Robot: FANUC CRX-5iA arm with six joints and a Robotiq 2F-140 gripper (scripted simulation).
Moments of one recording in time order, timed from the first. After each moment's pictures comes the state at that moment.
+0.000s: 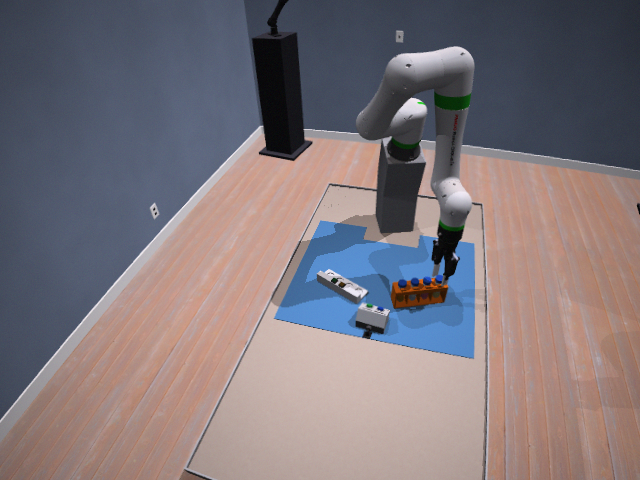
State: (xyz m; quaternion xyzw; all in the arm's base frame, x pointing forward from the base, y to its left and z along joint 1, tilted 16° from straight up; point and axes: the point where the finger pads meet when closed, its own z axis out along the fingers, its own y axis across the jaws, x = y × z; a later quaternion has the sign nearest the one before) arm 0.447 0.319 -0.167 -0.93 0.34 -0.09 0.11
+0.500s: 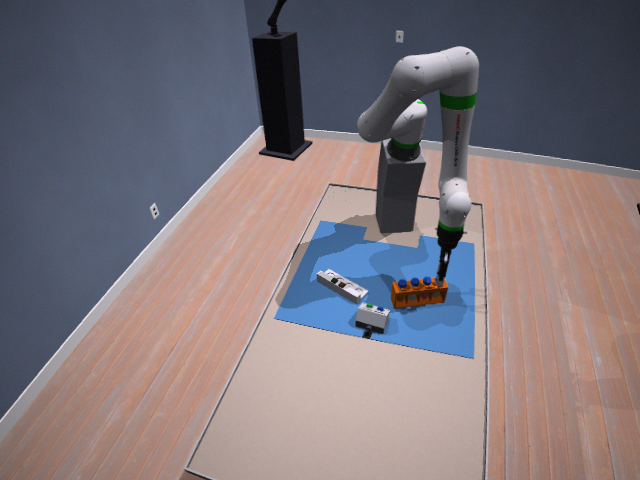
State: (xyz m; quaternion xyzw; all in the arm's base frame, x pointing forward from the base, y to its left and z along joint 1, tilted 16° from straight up) arm 0.447 0.319 -0.168 -0.76 0.64 -0.05 0.13
